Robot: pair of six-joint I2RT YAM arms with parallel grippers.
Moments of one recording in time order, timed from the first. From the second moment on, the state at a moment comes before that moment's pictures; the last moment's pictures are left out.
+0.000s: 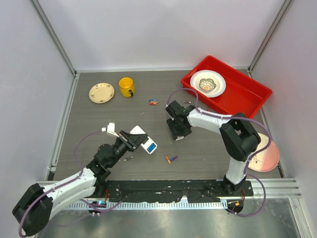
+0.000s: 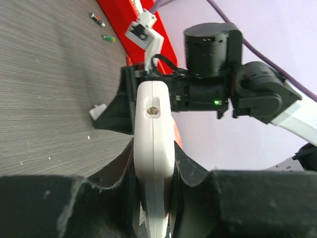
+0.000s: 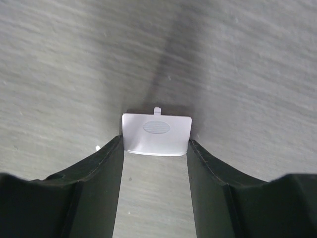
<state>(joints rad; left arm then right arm) -0.73 0.73 0.05 0.71 -0.07 -1.15 0.69 1.83 1.18 -0.61 0.09 0.31</state>
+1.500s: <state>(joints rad) -0.81 1.22 0.16 1.11 -0.08 -1.16 1.04 1.66 1.59 -1.25 -0.04 0.28</state>
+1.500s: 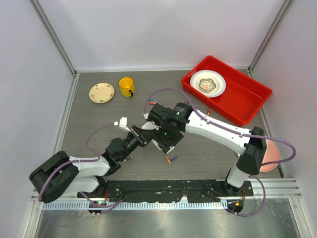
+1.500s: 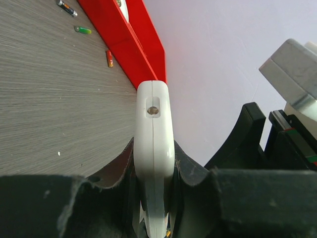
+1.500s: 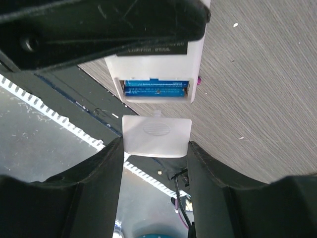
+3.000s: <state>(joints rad) -0.84 1.25 0.16 1.15 -0.09 -1.16 1.04 1.69 1.61 -1.20 0.01 0.29</state>
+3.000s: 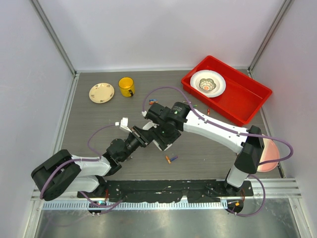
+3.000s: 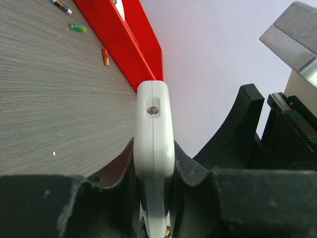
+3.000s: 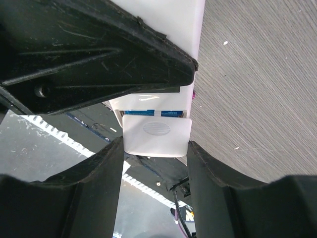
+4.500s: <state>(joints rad) -0.84 1.29 0.17 1.21 -0.06 -1.18 1.03 1.69 1.64 -1.22 0.01 0.28</state>
